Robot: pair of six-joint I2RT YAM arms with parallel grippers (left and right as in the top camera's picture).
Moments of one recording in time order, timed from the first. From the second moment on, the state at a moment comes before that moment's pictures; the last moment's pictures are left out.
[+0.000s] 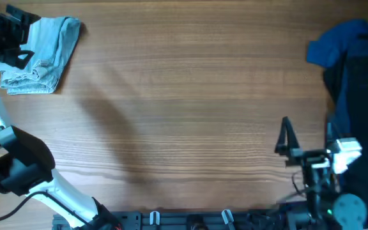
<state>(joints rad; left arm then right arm) 0.48 1.99 2.01 -1.03 0.52 -0.72 0.09 0.02 0.35 -0.18 0.00 0.16</state>
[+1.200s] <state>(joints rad) 0.48 1.99 2.01 -1.03 0.52 -0.72 0.06 0.02 0.01 0.01 0.03 0.15</state>
